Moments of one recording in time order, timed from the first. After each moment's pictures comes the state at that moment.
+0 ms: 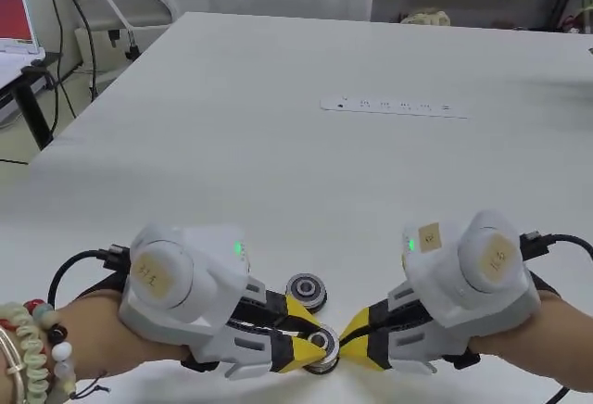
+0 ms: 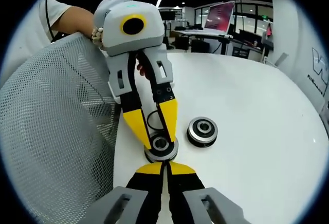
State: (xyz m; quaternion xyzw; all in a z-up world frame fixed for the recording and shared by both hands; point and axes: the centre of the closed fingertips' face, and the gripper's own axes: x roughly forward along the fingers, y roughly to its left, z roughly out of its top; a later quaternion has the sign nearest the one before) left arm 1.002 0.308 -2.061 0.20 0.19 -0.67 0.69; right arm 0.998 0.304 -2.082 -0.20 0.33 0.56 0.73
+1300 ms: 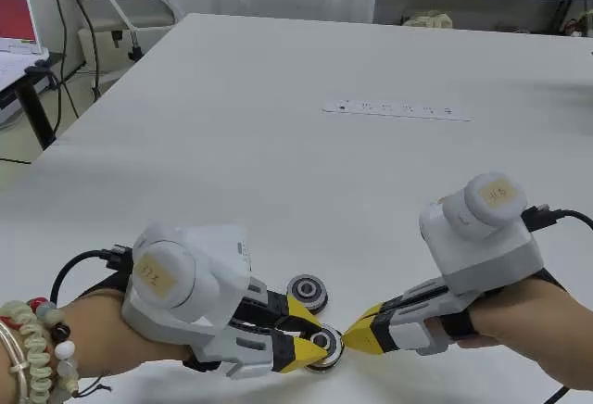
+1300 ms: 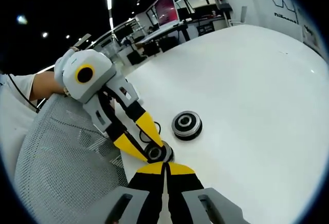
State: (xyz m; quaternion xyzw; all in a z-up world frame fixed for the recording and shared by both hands) left arm 1.003 0.308 -2.061 0.20 0.19 -0.67 0.69; right arm 1.003 0.299 -2.068 -0.01 0.43 0.49 0.76
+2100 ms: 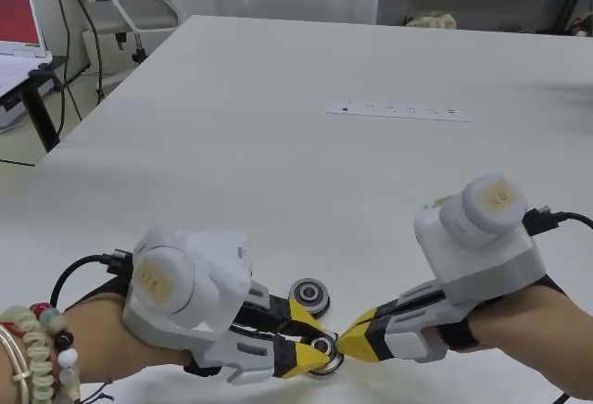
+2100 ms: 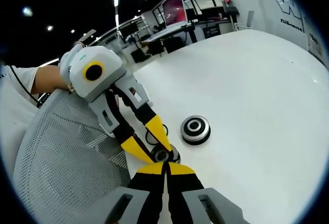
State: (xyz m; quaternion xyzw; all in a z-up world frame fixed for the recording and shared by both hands) left arm 1.003 0.307 -2.061 0.20 0.19 -0.67 0.69; right arm 0.999 0.308 -2.063 -0.03 0.42 0.50 0.76
